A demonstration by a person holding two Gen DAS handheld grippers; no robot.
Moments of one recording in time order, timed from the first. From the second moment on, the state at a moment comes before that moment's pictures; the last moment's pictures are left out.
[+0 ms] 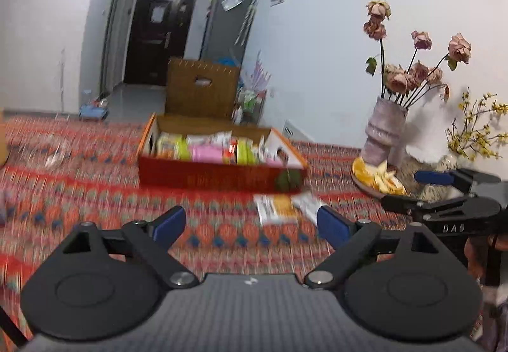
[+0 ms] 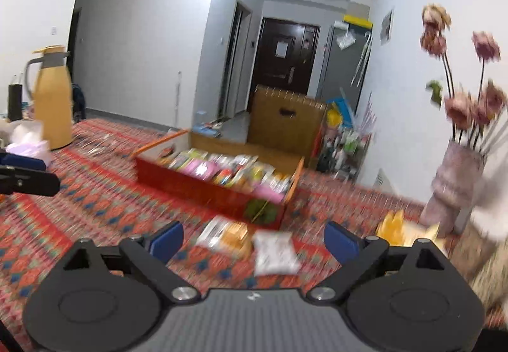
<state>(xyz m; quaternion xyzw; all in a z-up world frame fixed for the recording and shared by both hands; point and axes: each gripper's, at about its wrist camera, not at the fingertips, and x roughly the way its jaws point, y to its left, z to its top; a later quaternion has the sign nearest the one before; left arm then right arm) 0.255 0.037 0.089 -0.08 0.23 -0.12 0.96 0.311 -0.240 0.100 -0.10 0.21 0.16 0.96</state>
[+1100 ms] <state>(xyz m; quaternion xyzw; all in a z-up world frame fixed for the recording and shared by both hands) 0.234 -0.016 0.030 0.01 0.30 -0.12 0.95 0.259 -0.274 0.011 -0.04 0.30 0.16 0.94</state>
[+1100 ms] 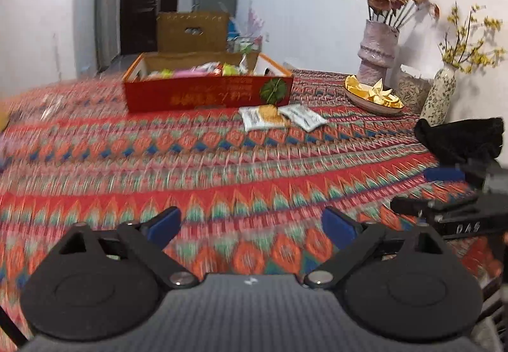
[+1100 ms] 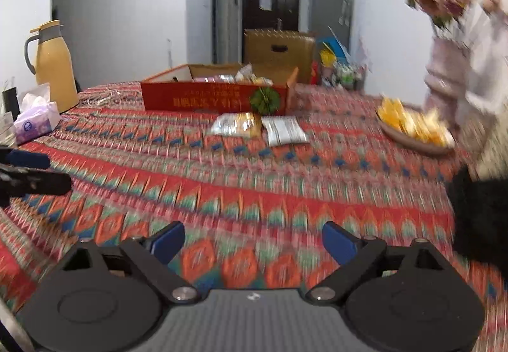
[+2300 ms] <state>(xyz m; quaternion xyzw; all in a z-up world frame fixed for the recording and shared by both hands) 0.489 -0.081 -0.023 0.12 0.34 -0.28 0.89 0.508 -0.292 -0.015 -0.04 0.34 0.16 0.93</state>
